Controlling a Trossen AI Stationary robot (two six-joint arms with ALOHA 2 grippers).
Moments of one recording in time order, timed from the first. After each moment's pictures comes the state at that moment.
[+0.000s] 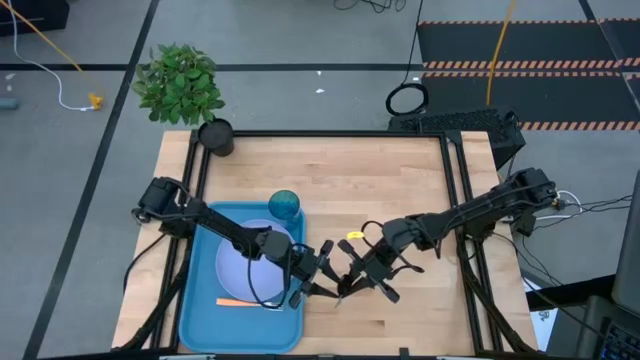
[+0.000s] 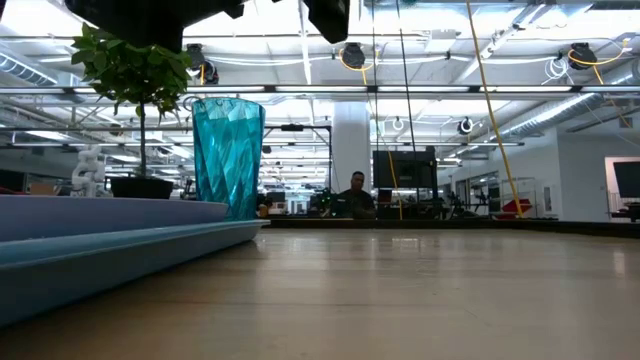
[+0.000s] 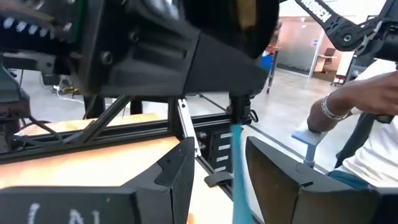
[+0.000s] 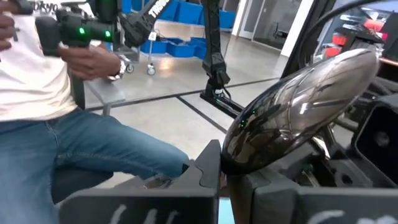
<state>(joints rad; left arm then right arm) -0.33 1.84 0.94 0.95 0.24 -0.09 0.31 1.49 0.87 0.52 -0.48 -0.24</state>
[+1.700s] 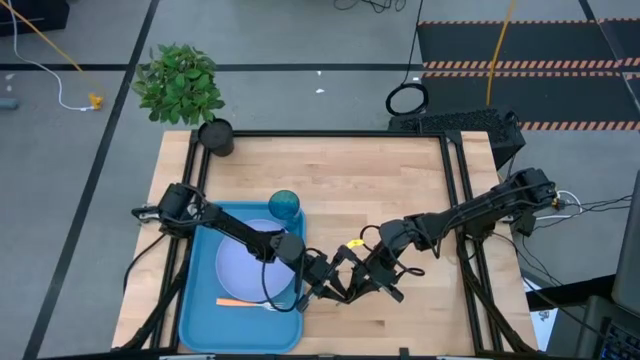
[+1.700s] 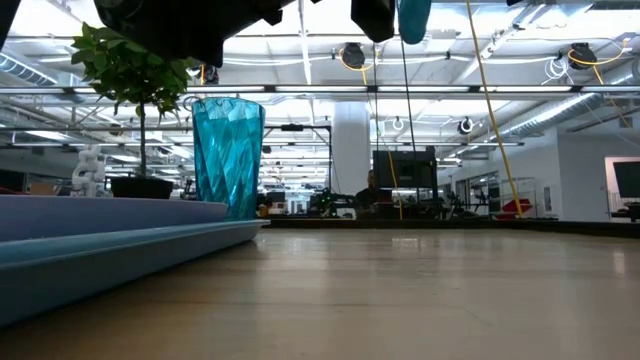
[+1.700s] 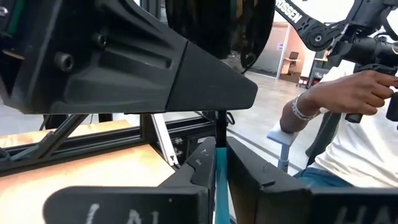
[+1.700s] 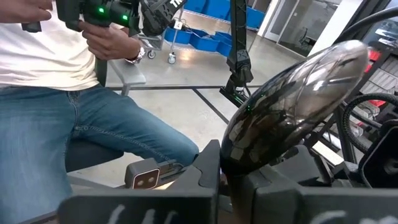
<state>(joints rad) -0.31 1.98 1.07 0.99 0.40 -0.11 0.31 1.49 0.87 0.45 -0.58 -0.39</state>
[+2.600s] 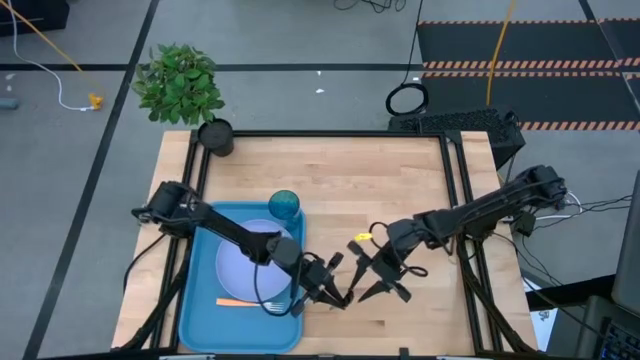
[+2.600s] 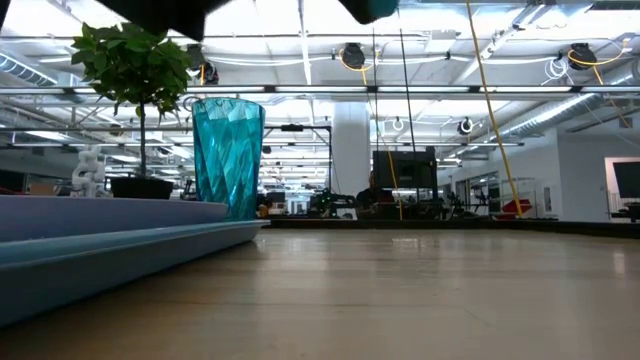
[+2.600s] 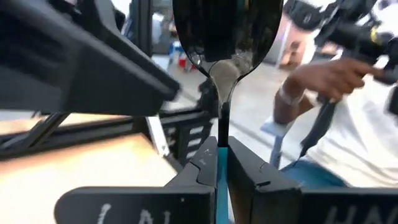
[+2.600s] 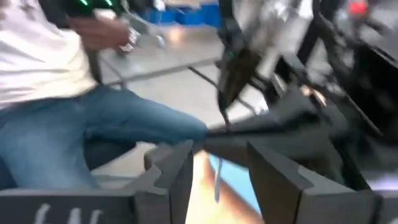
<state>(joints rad) -0.34 1.91 1.07 0.87 0.36 -0.11 0.33 1.39 0.87 0.26 -0.47 -0.24</state>
